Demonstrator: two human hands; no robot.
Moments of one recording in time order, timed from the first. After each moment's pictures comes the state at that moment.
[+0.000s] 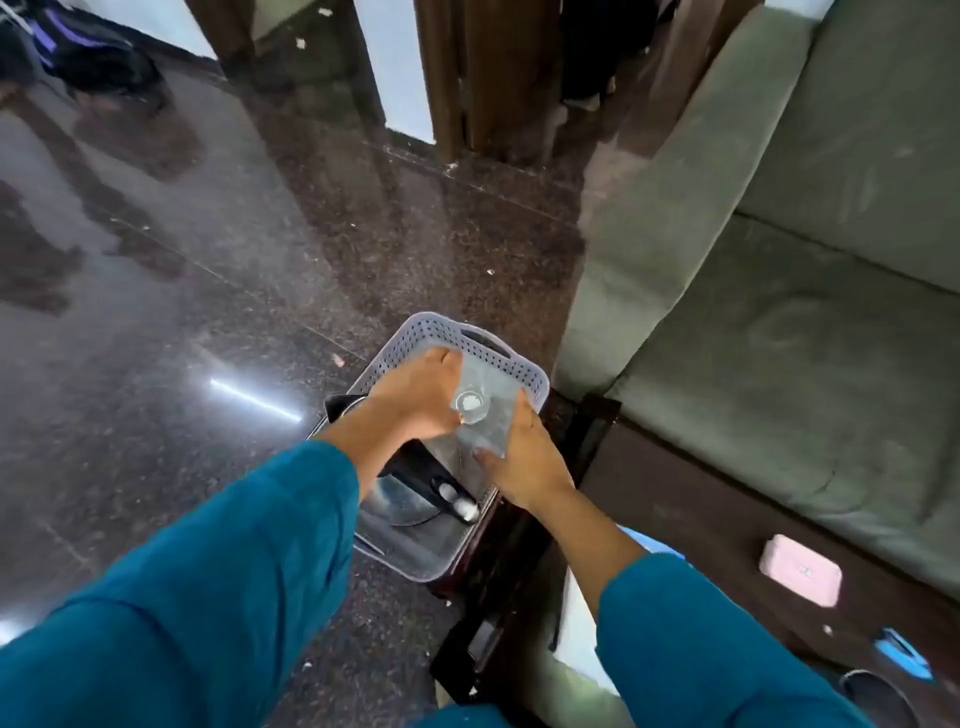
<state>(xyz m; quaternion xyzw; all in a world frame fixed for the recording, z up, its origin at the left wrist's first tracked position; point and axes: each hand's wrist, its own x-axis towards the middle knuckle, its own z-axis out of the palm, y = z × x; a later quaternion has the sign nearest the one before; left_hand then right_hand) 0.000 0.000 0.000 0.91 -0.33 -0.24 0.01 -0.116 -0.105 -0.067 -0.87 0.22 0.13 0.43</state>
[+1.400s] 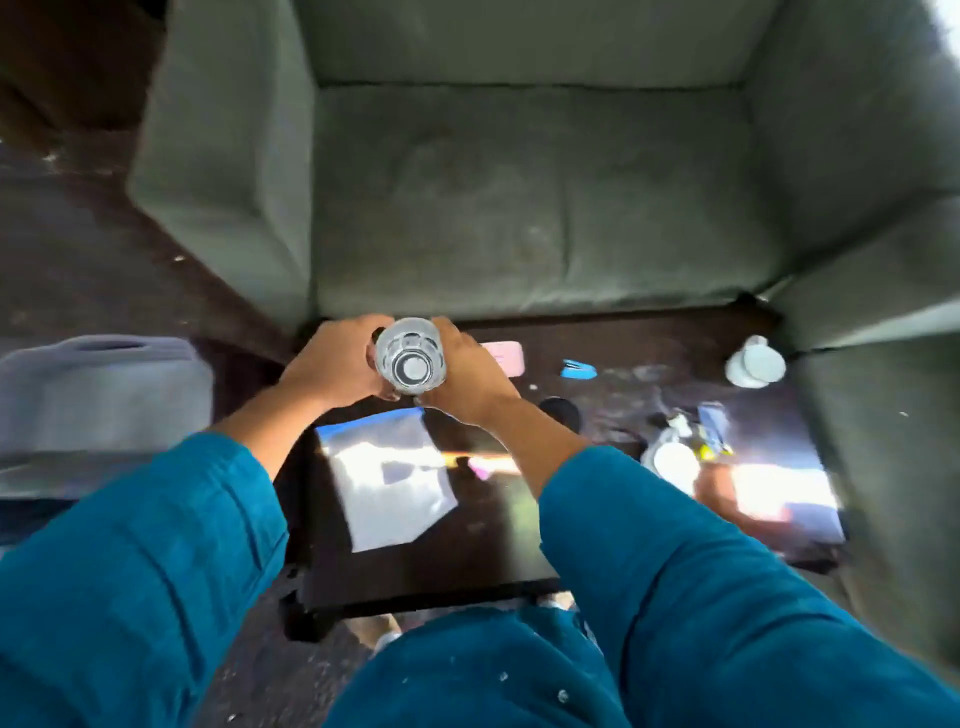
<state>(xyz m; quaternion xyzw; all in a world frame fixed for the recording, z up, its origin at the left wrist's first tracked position) -0.230 -0.216 0.006 0.78 -0.52 -0.29 0.16 -0.374 -0.290 -0.029 -0.81 0.40 0.00 0.42</state>
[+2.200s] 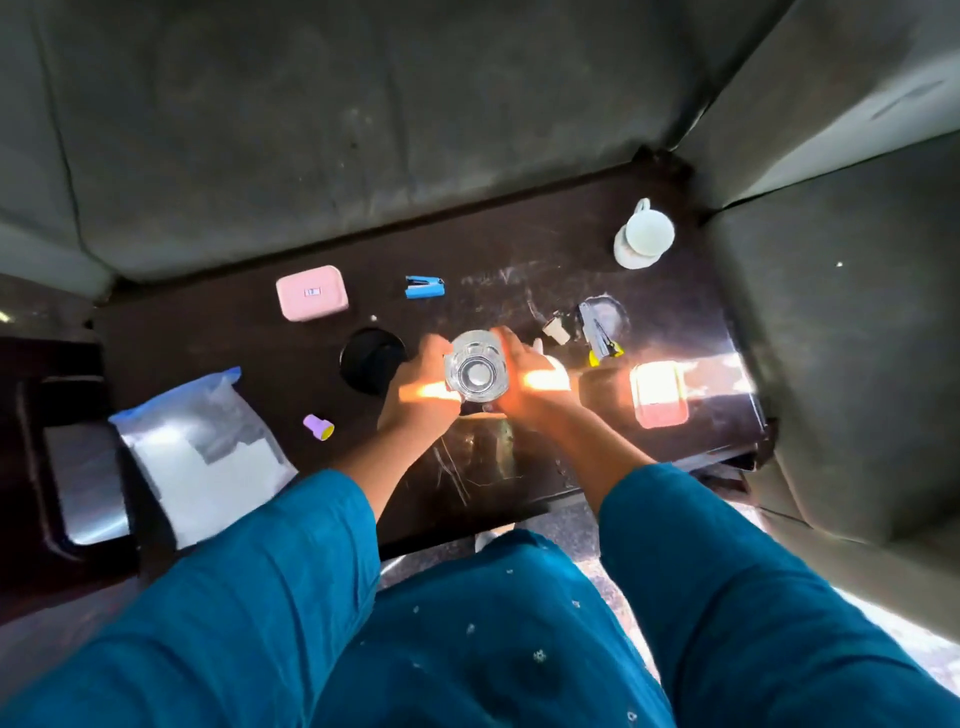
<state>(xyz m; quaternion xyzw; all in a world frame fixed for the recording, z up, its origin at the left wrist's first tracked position) -0.545 -0.301 -0.150 0.80 -0.45 -0.38 0.11 -0.676 -0.360 -0.171 -0.73 0.53 0.11 0.41</state>
